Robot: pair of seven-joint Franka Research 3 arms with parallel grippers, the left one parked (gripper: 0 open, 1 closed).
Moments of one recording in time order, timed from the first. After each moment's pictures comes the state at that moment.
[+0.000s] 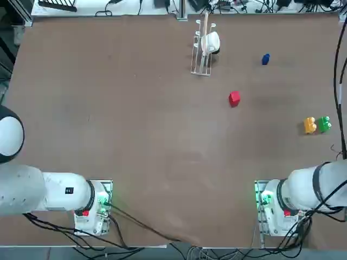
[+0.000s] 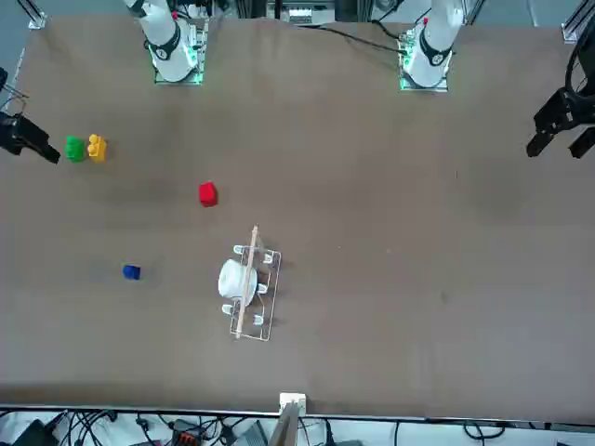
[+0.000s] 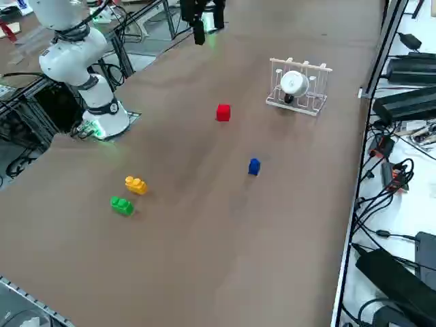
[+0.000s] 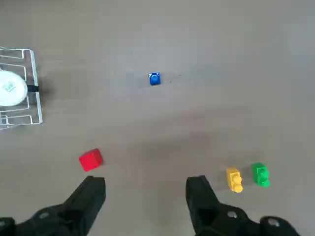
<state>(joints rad) -0.08 0.08 0.03 -1.45 -0.01 1.50 0.11</state>
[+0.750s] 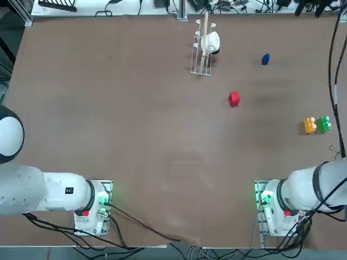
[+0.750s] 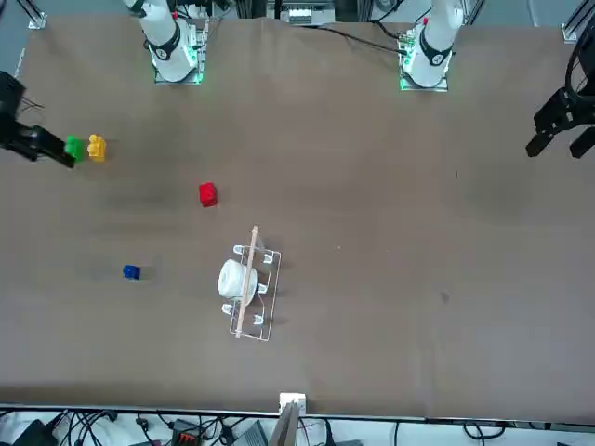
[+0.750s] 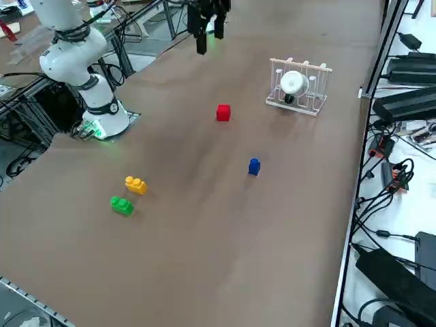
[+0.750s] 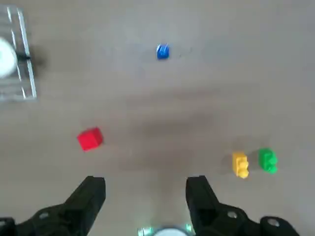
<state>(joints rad) -0.04 0.13 0.04 -1.48 0.00 1.43 0.11</state>
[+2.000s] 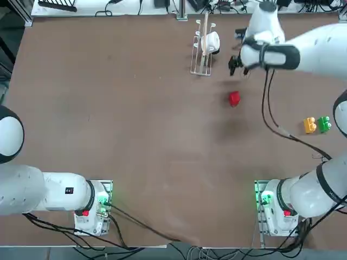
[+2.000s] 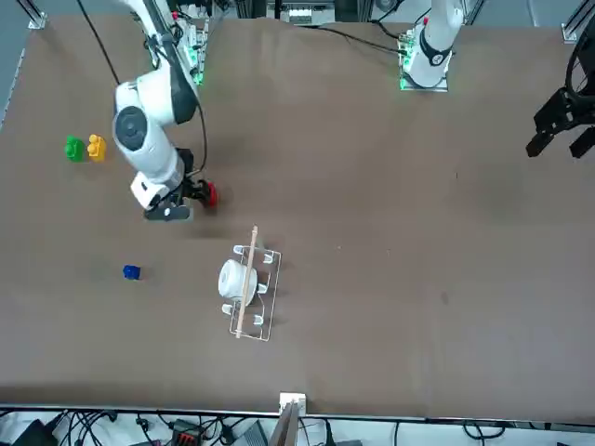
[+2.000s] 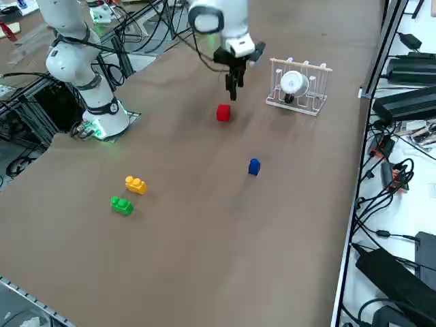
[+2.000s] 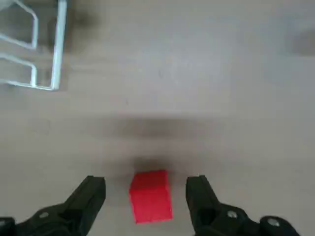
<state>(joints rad) 0.31 0.20 0.04 -2.22 0.00 2.44 0.32</state>
